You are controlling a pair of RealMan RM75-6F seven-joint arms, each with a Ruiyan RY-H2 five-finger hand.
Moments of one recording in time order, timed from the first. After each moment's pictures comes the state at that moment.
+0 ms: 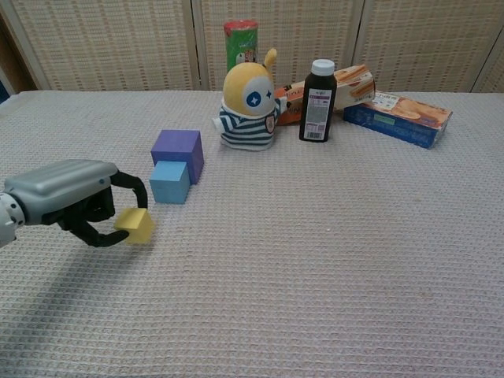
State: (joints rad) left arm -0.56 -1.55 -0.09 -1.53 1.27 1.02 0.35; right arm 0.09 -1.12 0.03 -1.61 -1.52 1.43 -0.05
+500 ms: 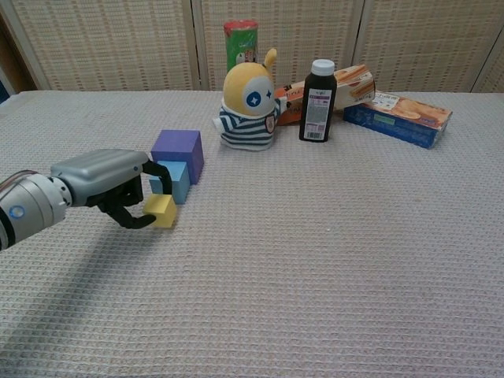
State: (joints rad) left arm -0.65 -1.64 -0.15 -1.39 1.20 0.96 0.35; right arm 0.10 -1.12 0.05 -1.60 -1.47 1.40 -0.04
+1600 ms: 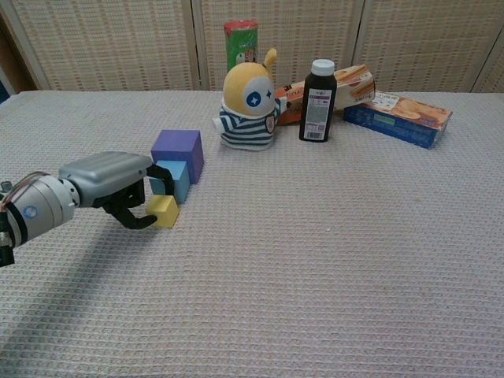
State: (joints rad) left arm -0.69 -1.67 -0.14 -1.32 1.18 0.94 0.35; right arm 0.11 -1.10 0.04 -1.62 -1.45 1.36 -0.04
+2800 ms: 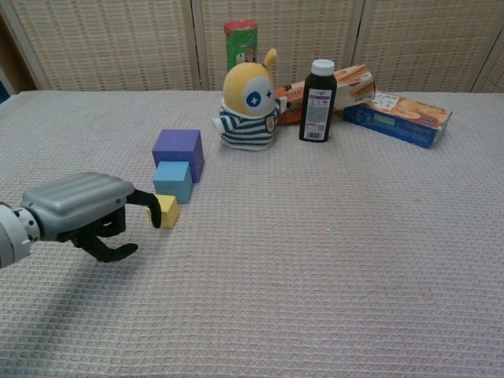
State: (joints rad) left arm -0.60 -1.57 -0.02 -1.54 1.23 1.04 0.47; right arm 0.10 -1.09 0.02 -1.63 -1.50 1.40 -0.02
